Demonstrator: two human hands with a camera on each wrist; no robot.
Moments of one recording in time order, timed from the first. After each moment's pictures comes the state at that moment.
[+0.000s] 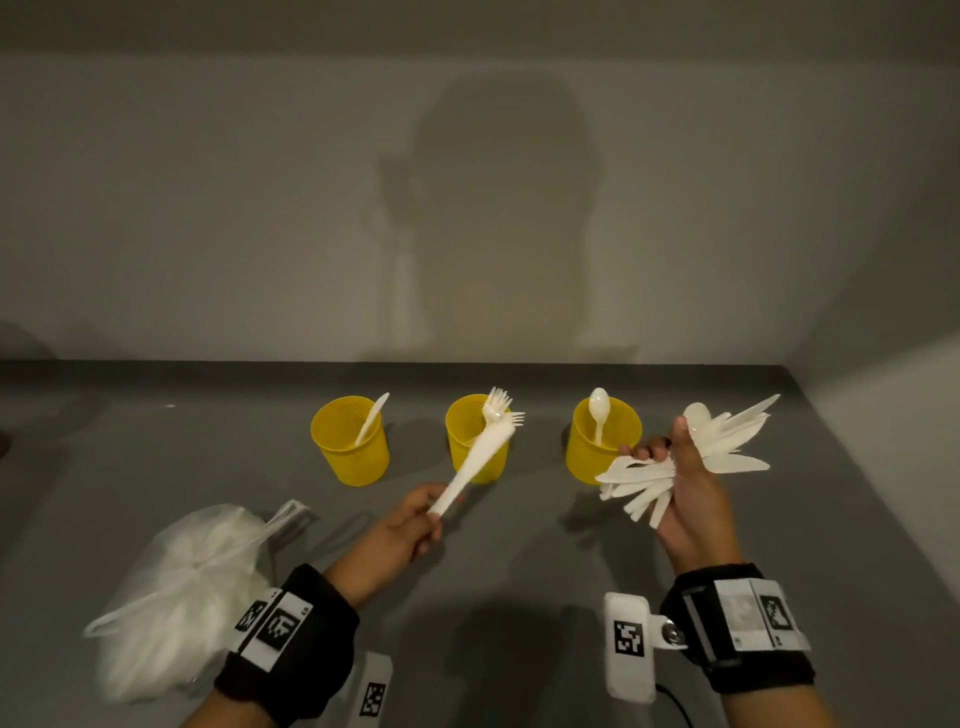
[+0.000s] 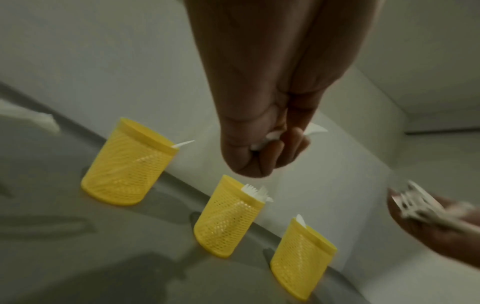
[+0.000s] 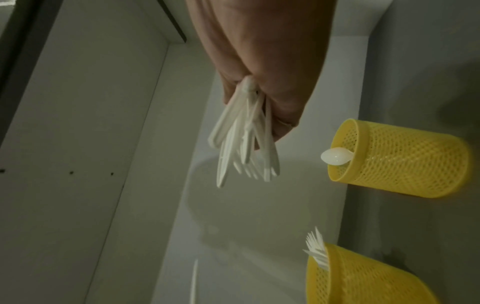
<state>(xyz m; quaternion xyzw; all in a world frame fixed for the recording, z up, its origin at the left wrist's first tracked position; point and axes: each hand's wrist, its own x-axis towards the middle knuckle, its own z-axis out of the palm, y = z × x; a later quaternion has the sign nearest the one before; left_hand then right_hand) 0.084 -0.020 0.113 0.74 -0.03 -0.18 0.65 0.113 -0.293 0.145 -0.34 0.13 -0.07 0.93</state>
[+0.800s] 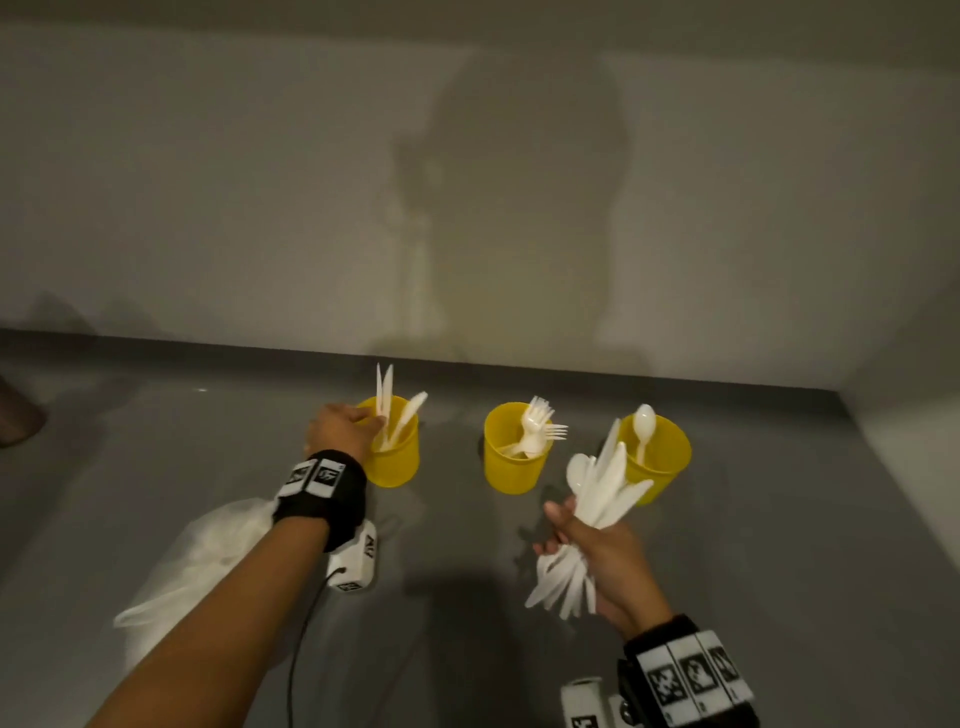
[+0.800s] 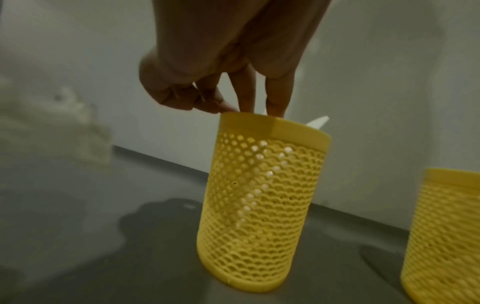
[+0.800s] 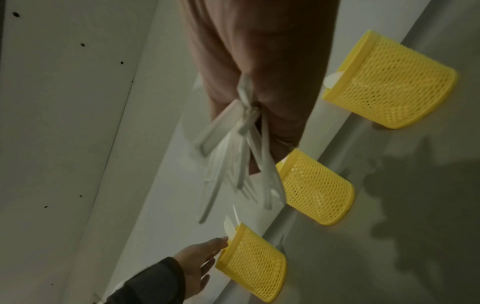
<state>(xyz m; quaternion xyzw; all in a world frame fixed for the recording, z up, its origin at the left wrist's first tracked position) 0.219 0.098 0.078 0.88 0.26 0.01 0.39 0.103 -0.189 0.103 -0.48 0.15 0.11 0.86</state>
